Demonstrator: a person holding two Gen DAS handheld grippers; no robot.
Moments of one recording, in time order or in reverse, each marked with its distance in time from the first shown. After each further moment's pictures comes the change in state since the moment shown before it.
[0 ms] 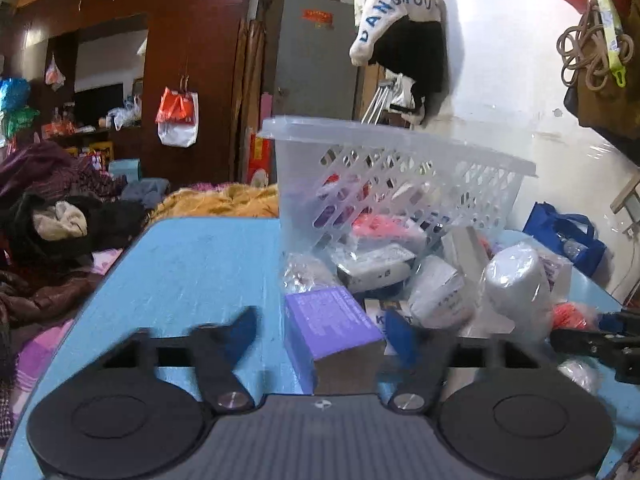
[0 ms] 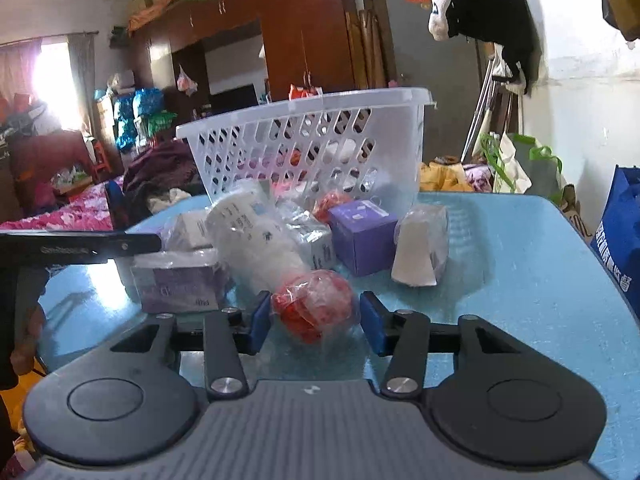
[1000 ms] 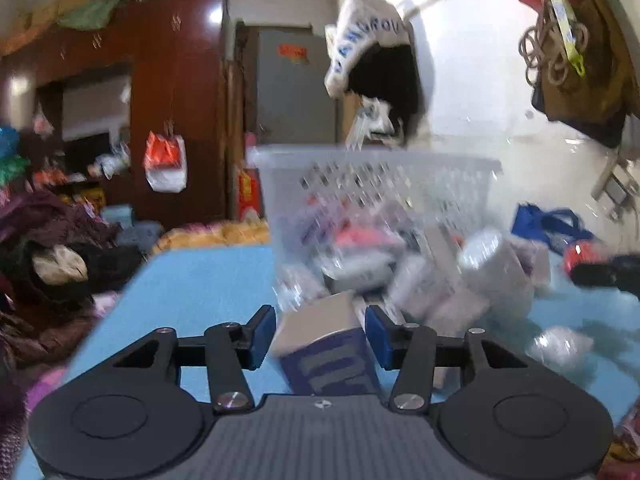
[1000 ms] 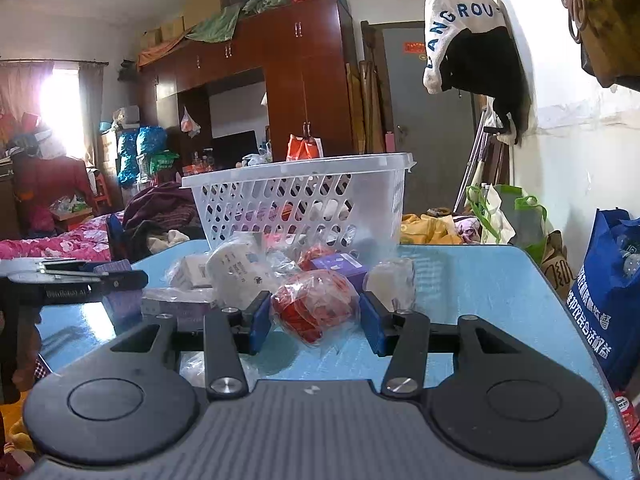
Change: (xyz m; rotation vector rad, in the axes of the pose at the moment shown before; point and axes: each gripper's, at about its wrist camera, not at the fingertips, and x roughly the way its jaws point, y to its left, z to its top) left arm -0.024 -0.009 -0.021 0.097 -0.103 -0.024; right arm -0.023 -0.013 0.011 -0.021 -0.142 -0.006
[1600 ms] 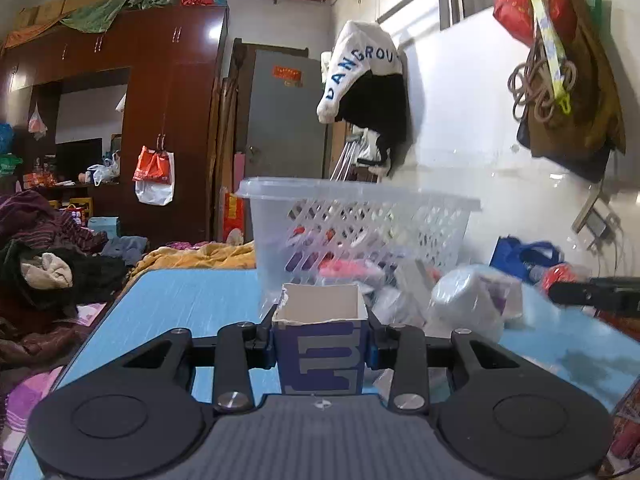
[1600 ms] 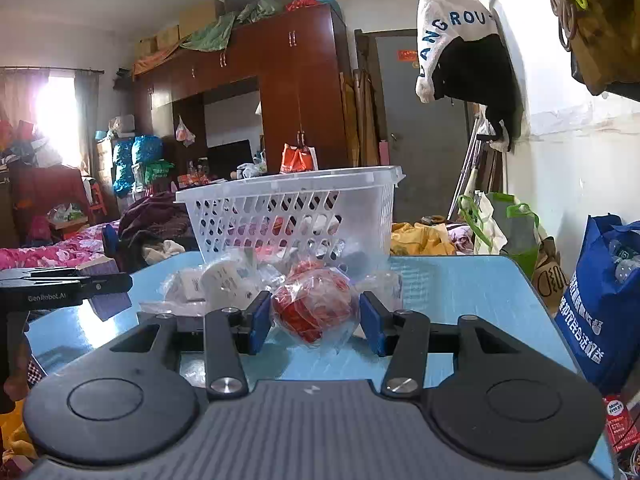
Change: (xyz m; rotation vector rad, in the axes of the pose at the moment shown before) left arm -0.020 0.001 0.011 -0.042 -0.109 -0.045; right arm -0.007 -0.004 0.008 0.005 -0.032 -0.012
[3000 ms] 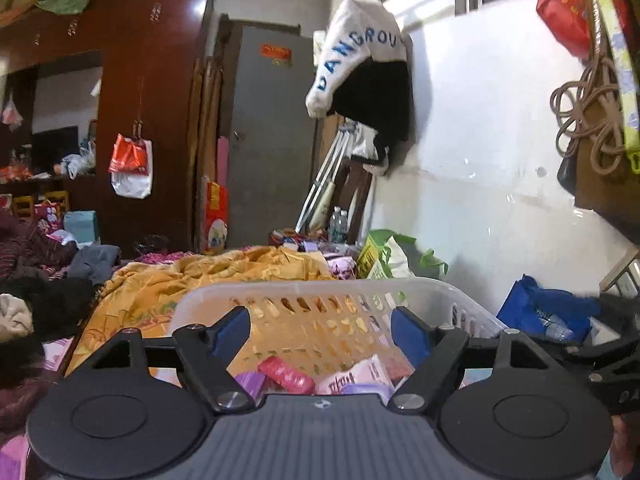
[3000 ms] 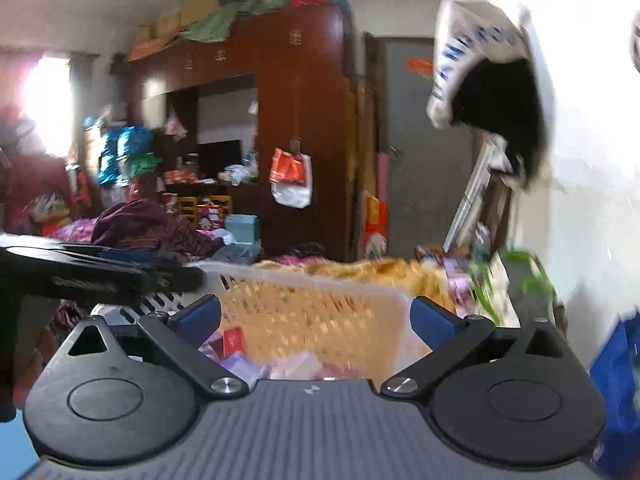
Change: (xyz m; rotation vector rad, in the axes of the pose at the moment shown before) left arm 0.139 -0.012 0.141 -0.007 0.079 -0.023; right arm 0.105 -0.015 0.106 -0.019 0.049 -0.060
